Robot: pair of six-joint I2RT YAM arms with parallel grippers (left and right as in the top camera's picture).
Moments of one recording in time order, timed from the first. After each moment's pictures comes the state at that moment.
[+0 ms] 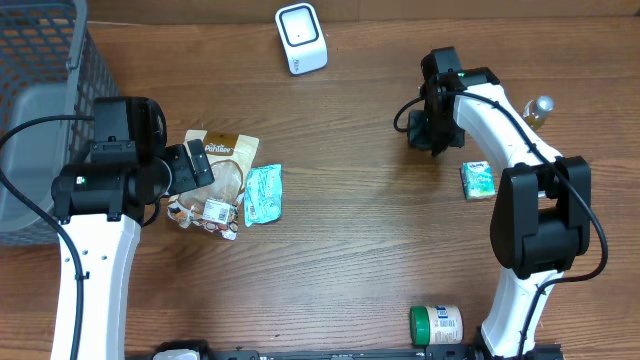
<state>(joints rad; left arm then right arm) 0.03 1.29 1.30 -1.10 -0.03 -0.27 0.17 2.09 1.63 -1.01 -0.01 0.26</state>
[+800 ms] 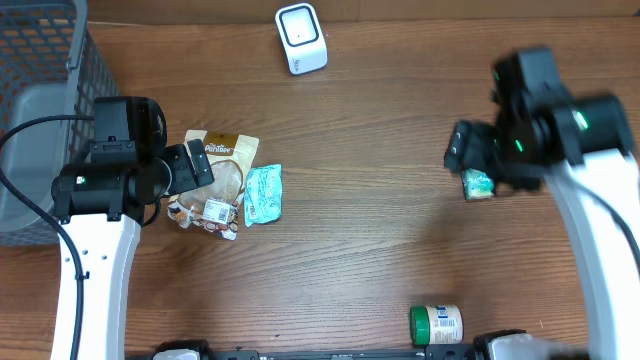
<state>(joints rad) 0.03 1.29 1.30 -1.10 -0.03 -0.27 0.17 1.40 1.62 -1.50 0.01 0.47</state>
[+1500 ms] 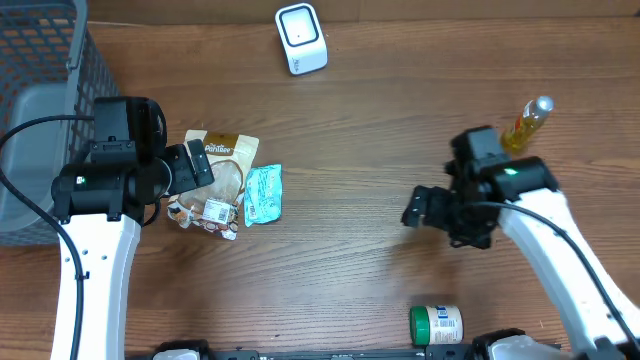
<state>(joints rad) 0.03 1.29 1.30 -1.10 -0.03 -0.27 0.25 1.41 1.06 -1.15 -0.23 0.47</state>
